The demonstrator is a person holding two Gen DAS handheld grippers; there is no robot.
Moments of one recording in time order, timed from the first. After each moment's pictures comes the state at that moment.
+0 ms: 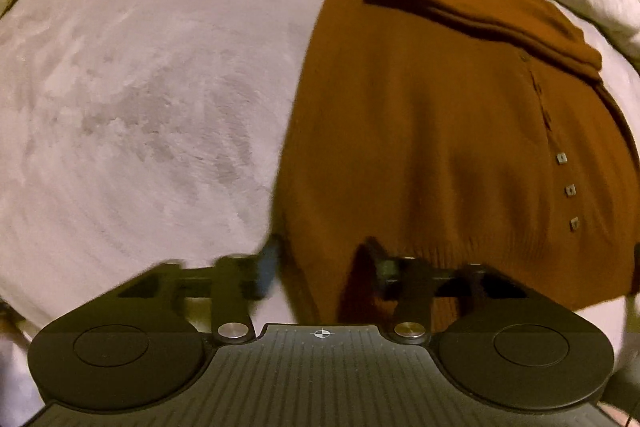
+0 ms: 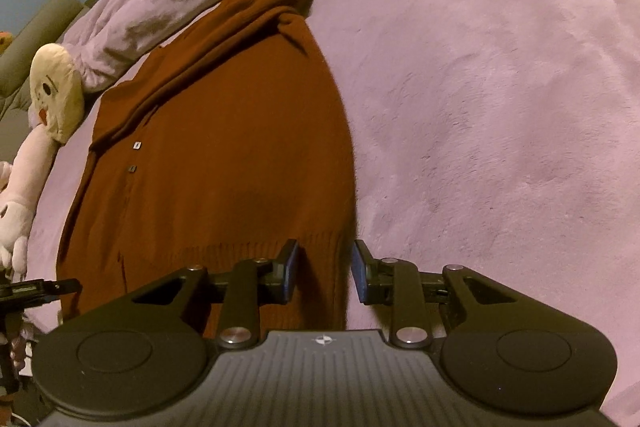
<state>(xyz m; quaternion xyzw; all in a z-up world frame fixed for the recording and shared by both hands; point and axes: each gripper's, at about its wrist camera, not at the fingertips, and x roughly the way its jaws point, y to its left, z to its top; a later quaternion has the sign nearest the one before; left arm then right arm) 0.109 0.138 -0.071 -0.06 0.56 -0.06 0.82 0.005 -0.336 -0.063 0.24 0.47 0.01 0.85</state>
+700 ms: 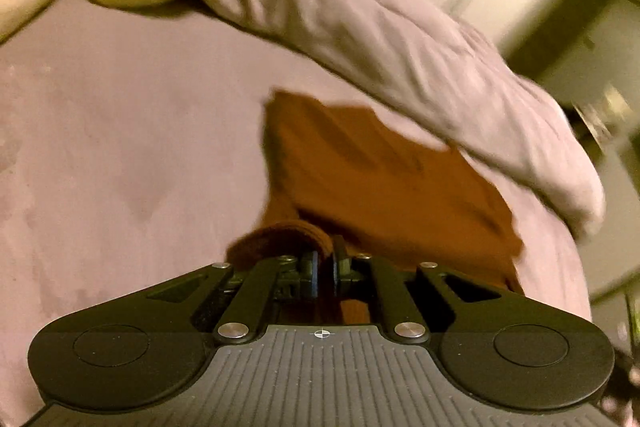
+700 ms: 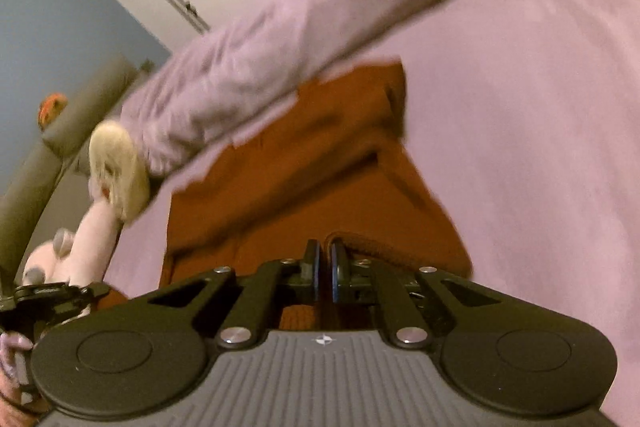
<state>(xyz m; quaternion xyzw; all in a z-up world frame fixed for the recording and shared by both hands) 0.213 0.159 0.016 -0.22 0.44 -0.07 0.87 0.084 -0.331 -0.001 0.30 0.35 0.06 0.89</state>
